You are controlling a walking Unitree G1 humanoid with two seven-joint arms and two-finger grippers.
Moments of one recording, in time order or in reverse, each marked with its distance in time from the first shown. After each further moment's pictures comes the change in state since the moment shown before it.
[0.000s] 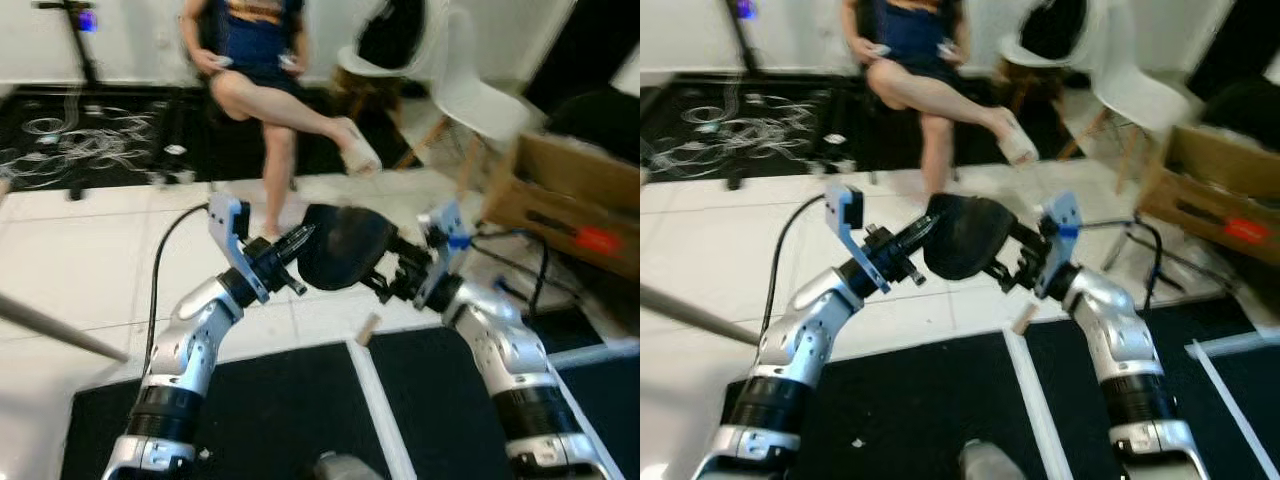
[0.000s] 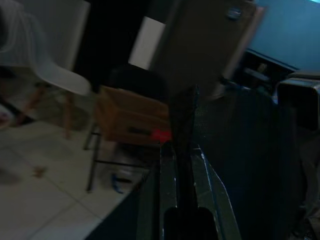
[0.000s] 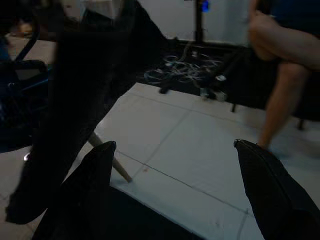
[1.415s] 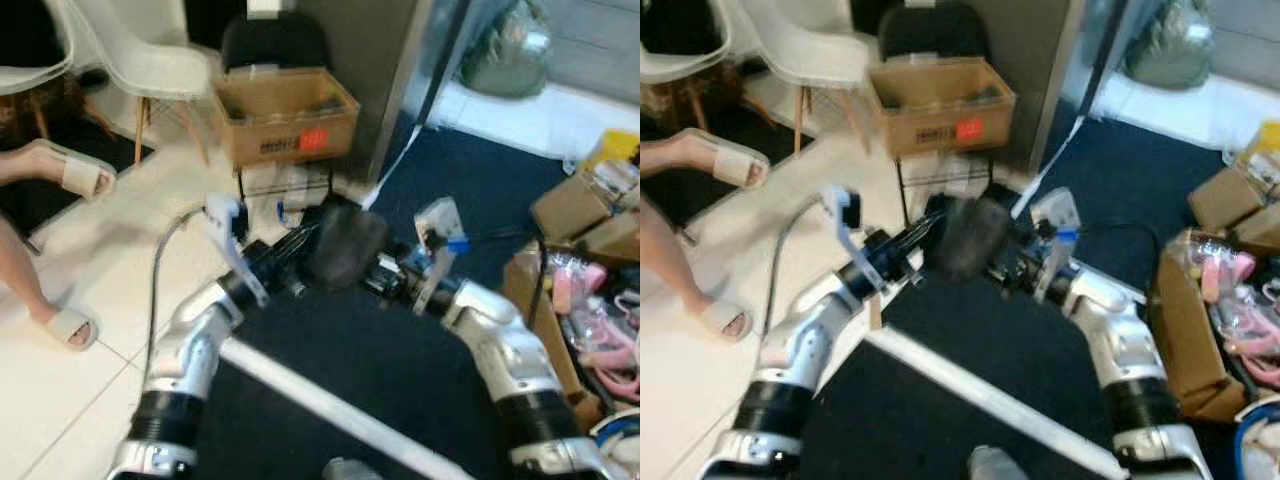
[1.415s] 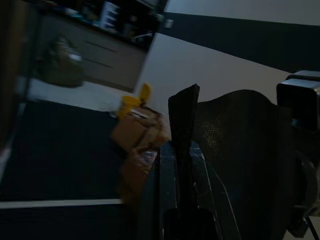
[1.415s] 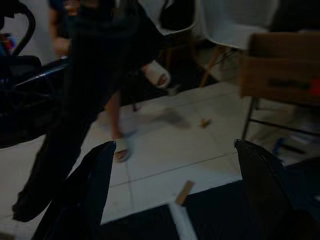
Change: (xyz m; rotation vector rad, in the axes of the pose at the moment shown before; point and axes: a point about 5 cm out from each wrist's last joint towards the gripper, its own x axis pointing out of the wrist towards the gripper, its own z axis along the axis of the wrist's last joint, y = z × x) left arm 0.001 0.000 0.002 0.004 -0.005 0.000; right arm -0.001 -0.002 0.003 -0.014 0.002 -0.006
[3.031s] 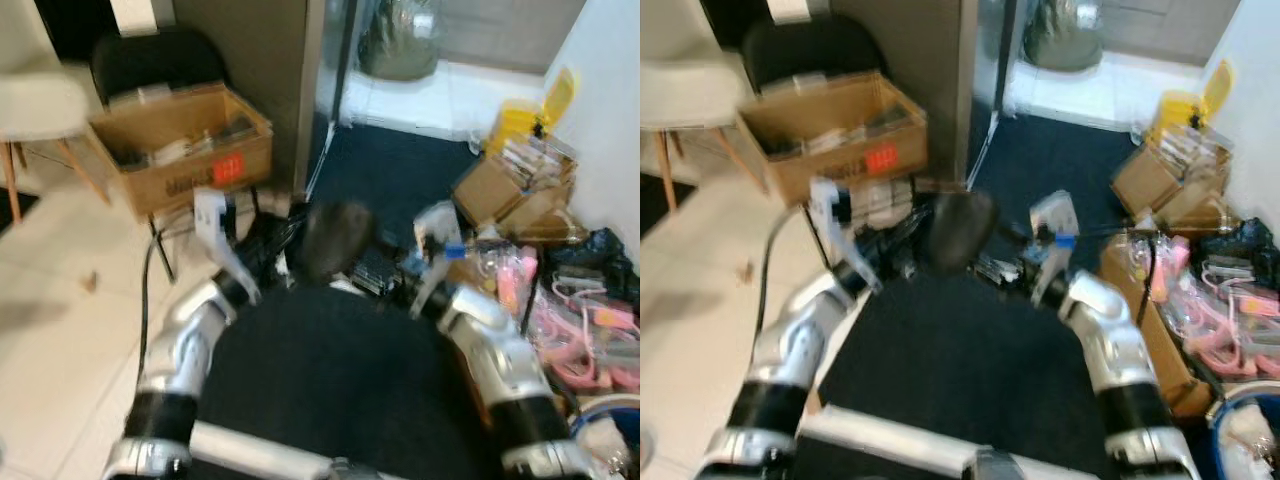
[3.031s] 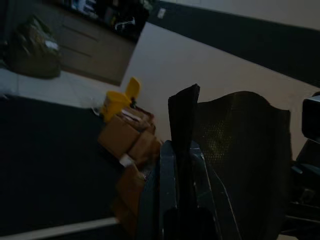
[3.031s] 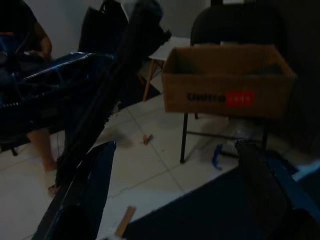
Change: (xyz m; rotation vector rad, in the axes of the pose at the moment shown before) left arm -0.001 0.008 0.000 -0.031 -0.028 0.072; right arm -0.003 -0.002 -0.002 -0.025 -0.024 -0.012
